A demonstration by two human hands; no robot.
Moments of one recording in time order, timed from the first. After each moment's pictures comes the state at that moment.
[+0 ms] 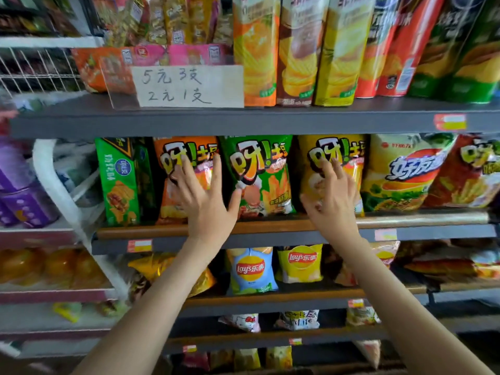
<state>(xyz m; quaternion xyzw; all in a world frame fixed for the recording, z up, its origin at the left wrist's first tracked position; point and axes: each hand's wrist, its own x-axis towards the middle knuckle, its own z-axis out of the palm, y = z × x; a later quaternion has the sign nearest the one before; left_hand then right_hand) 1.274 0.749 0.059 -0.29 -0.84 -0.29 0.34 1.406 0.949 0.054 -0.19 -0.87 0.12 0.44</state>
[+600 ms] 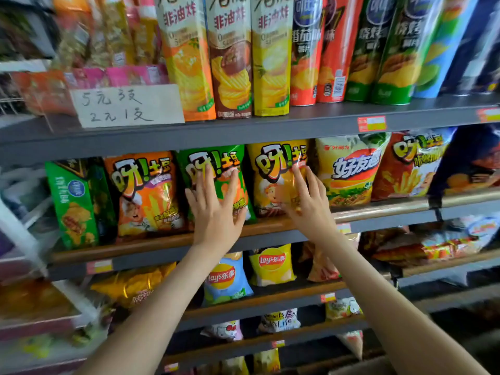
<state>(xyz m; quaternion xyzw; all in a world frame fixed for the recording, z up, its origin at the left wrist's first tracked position) 1.318 0.814 0.058 -0.41 -0.83 -0.21 0.32 1.440 1.000 0.043 -0.18 -0.90 0.09 0.38</state>
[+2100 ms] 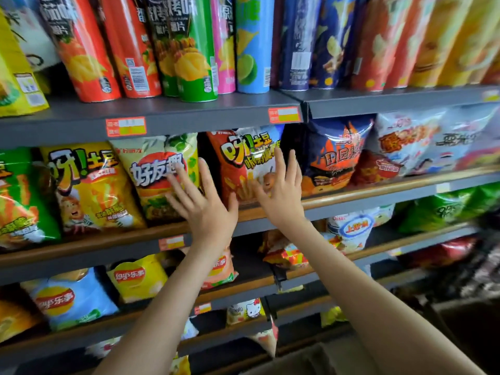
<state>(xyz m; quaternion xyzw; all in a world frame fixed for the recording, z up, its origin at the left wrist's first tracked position) 1.538 1.126 0.045 -0.29 -0.83 -0.34 0.33 1.617 1.248 0.057 -0.26 -0.84 0.14 0.45</state>
